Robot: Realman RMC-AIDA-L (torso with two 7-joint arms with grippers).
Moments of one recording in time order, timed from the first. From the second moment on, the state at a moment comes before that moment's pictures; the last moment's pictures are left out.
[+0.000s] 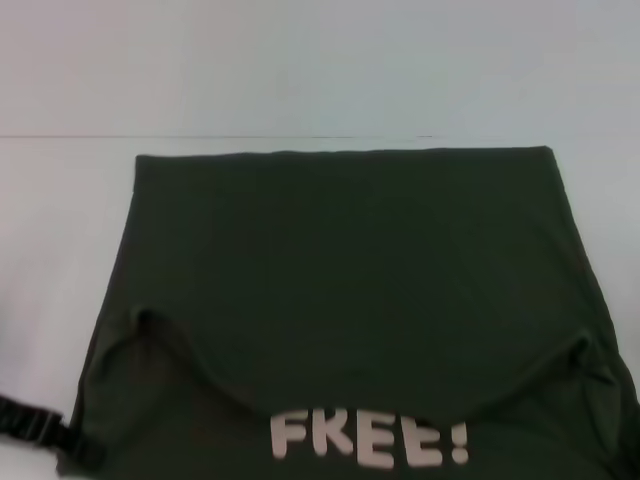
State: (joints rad) left arm -0.58 -1.88 0.74 0.63 2.50 1.72 -2.25; right arm 0.65 1.91 -0.73 -0.67 -2.67 -1.76 2.22
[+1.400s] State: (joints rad) left arm -0.61 -1.85 0.36 0.62 2.47 1.88 -2.19; right arm 0.64 1.89 -0.36 -0.69 -2.58 -1.78 2.18
